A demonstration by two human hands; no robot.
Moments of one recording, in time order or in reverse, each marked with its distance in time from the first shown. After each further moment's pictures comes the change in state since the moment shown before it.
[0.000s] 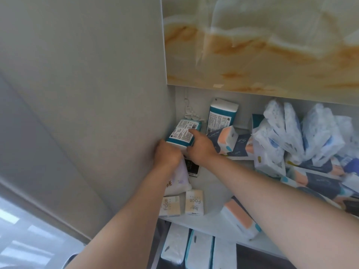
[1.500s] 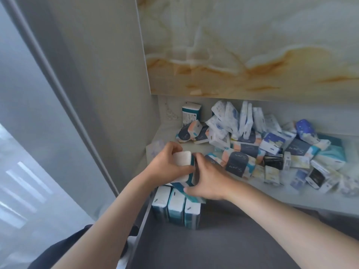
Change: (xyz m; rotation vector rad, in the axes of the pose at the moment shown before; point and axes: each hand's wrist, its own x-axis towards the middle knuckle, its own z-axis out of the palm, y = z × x) left_hand -0.237 0.030 -0.069 0.152 -0.357 0.425; right_hand -0.287 0.001 -0.110 -0.283 -0.195 -0.178
